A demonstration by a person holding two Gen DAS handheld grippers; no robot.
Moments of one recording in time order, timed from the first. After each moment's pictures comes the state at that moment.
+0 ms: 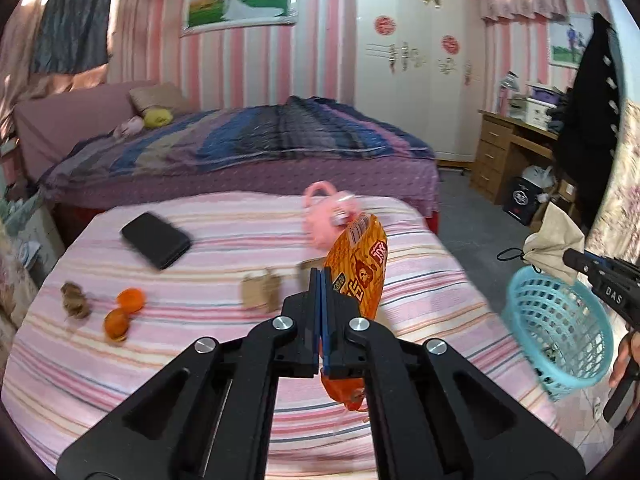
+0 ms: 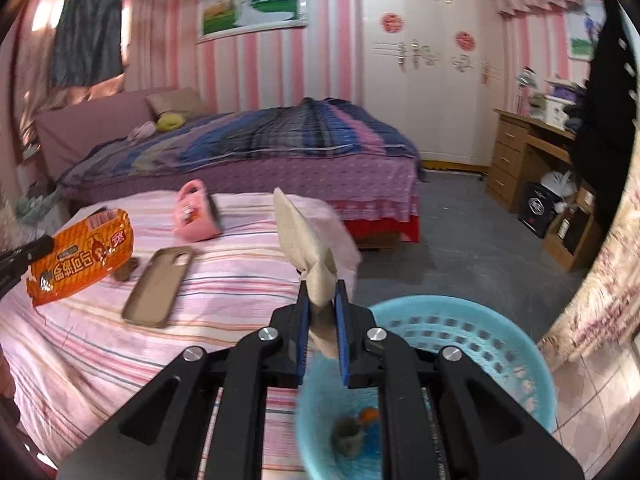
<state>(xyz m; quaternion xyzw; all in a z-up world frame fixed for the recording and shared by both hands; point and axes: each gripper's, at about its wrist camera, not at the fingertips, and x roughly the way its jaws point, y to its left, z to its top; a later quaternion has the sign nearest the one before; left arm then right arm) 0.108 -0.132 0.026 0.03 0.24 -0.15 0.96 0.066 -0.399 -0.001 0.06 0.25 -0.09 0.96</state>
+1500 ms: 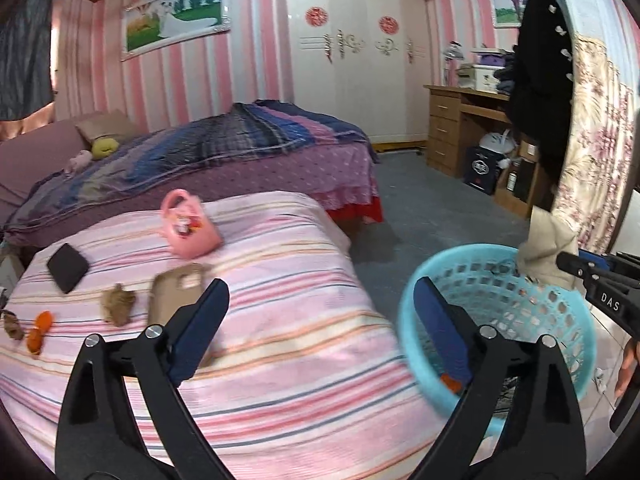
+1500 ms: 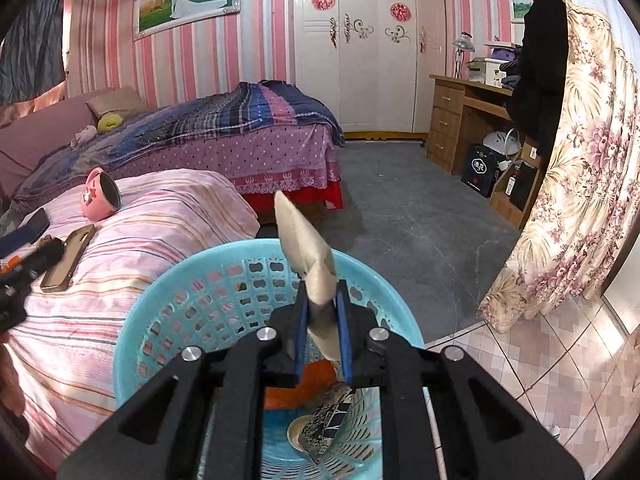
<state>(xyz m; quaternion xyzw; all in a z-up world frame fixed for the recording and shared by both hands) 0.088 -0.290 -0.006 0.09 0.24 -0.20 0.95 0.018 -0.518 -0.042 0.08 0.29 -0.18 0.94</state>
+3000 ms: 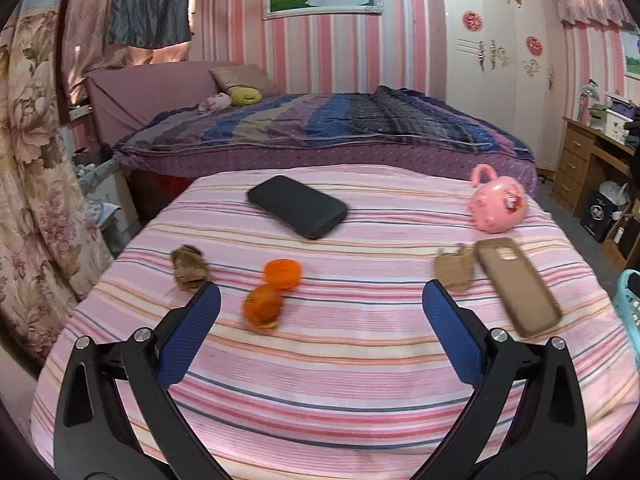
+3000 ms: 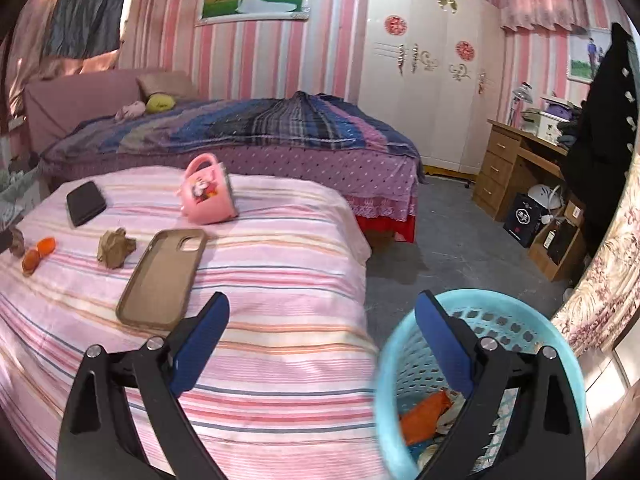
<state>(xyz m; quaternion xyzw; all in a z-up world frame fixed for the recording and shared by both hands) 0.155 0.021 -0.014 0.01 0.27 0.02 0.96 0.099 -0.318 -0.027 0.00 0.27 -0.11 0.96</state>
